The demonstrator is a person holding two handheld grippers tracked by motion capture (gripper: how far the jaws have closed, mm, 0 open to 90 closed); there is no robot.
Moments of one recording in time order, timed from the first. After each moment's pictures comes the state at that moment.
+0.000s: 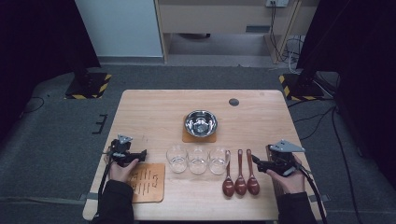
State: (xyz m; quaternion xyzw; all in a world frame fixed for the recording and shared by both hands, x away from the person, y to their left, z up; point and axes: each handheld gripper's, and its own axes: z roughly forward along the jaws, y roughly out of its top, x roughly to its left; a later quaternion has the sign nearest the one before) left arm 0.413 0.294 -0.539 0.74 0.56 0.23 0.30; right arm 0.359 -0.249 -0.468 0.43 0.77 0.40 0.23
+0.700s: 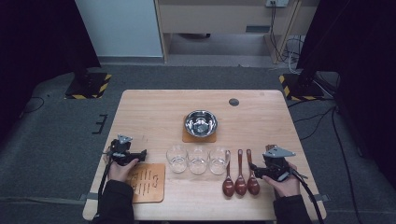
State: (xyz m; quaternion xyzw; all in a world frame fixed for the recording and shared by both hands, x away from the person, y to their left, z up) left arm 0.413 0.294 -0.539 0.74 0.56 0.23 0.30; right arm 0.354 -0.241 -0.497 0.45 0.80 0.35 0.21
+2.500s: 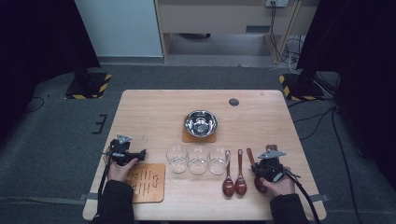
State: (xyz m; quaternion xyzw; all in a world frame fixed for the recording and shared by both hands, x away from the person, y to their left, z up) left arm 0.413 0.296 -0.539 0.73 0.56 0.24 0.30; right arm 0.361 -0.234 -0.520 0.46 0.82 0.29 0.17
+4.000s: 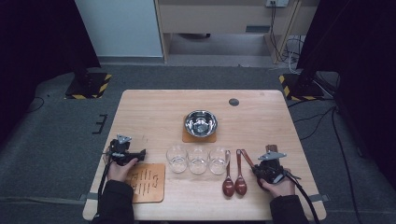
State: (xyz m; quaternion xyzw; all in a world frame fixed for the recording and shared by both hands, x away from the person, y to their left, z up) left arm 0.413 0.296 -0.539 0.73 0.56 0.24 0.30; right arm 0.356 -0.234 -0.522 0.47 0.82 0.29 0.16
